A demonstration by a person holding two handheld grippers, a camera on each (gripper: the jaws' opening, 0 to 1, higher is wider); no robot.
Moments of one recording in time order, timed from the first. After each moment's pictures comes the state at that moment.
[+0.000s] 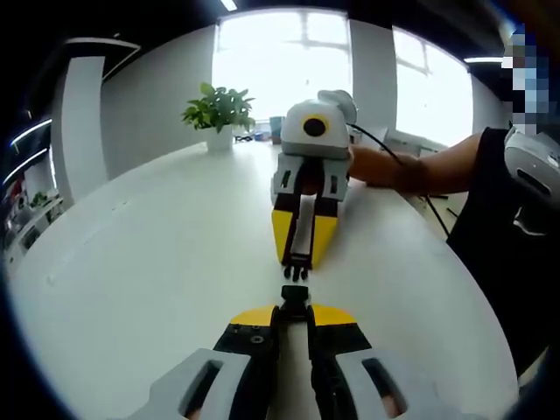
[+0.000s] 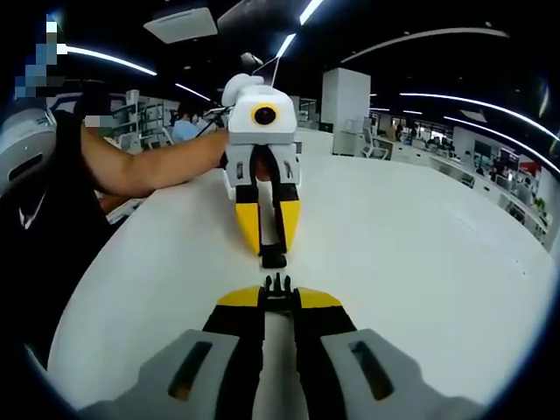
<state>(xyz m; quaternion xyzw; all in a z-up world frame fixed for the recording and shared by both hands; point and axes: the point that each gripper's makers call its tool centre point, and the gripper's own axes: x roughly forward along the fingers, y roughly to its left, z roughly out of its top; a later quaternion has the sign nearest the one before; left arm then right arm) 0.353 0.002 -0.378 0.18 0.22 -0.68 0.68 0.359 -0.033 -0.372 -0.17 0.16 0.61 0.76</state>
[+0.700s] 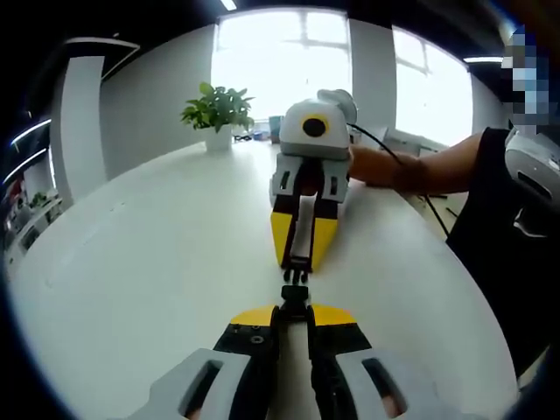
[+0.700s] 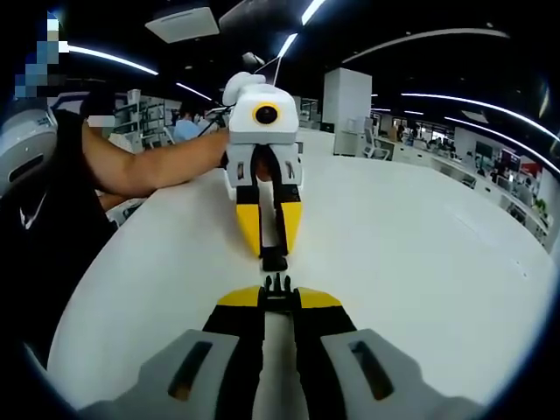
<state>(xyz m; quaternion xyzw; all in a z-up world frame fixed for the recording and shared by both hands) 0.352 0.000 -0.378 0.18 0.22 -0.68 0.68 0.358 -0.031 -0.371 -0.17 0.15 0.61 0.76</state>
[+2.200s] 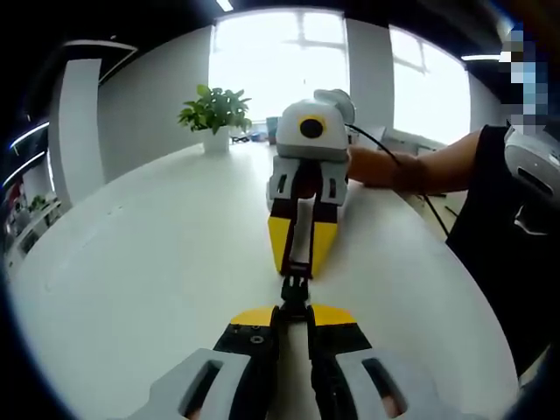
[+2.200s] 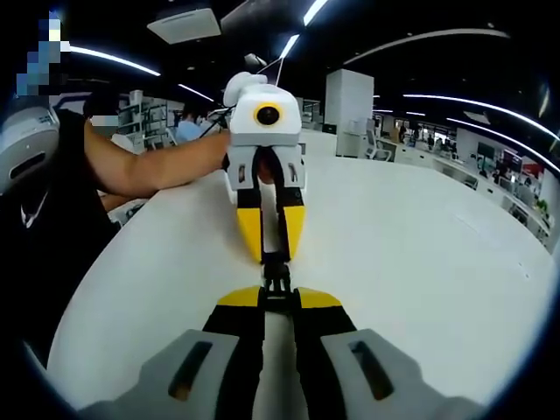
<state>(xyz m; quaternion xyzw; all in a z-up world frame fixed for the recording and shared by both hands) 0.351 -0.004 -0.377 0.18 0.21 -0.68 0.67 0.350 -0.030 -0.371 -0.17 0.15 0.61 0.76</state>
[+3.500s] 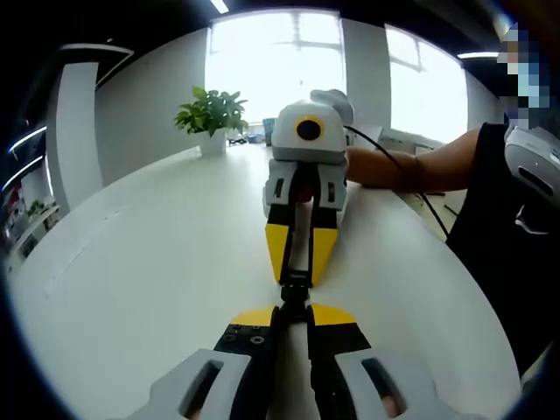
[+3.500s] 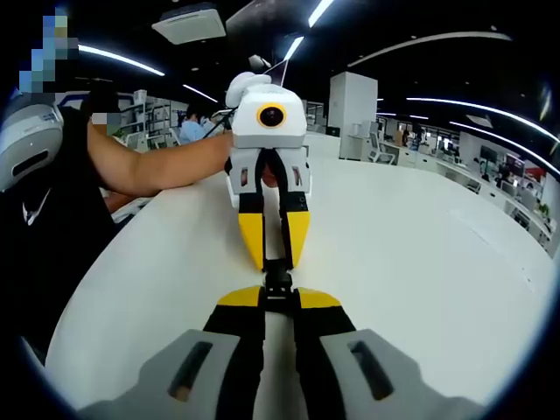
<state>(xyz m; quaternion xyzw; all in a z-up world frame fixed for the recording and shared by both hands) 0.347 -0.010 -0.377 0.19 0.21 -0.69 0.67 0.344 -0.029 -0.371 -0.17 0.14 0.62 0.75</state>
